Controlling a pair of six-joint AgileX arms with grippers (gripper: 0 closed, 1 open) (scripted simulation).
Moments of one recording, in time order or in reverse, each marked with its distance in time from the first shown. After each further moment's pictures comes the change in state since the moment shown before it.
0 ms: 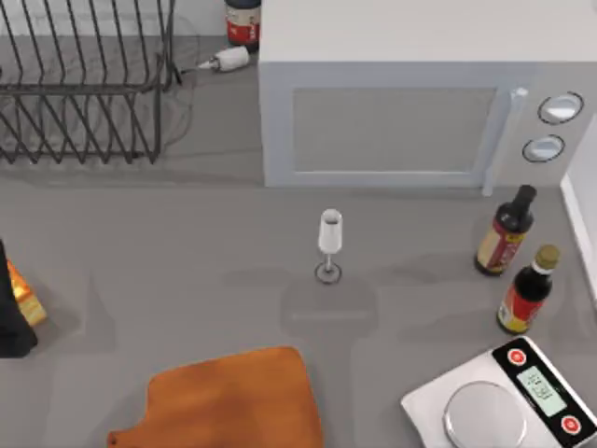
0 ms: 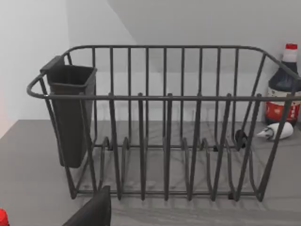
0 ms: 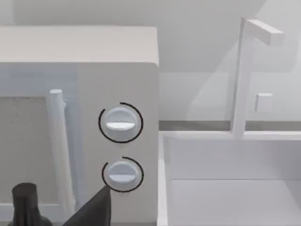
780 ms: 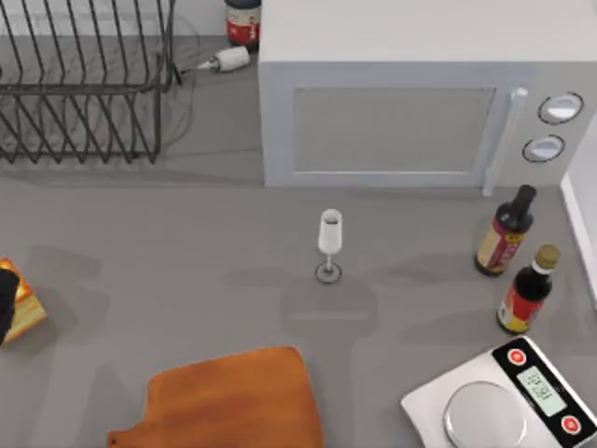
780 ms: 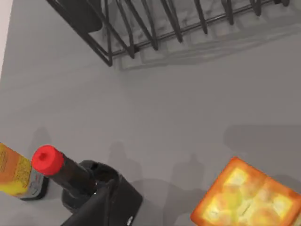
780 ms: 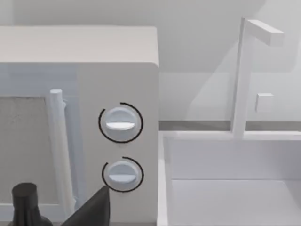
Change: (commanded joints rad) left arm 0.050 0.646 0.467 -0.409 -0.034 0.387; right arm 0.000 0.000 0.000 0.000 0.000 0.000
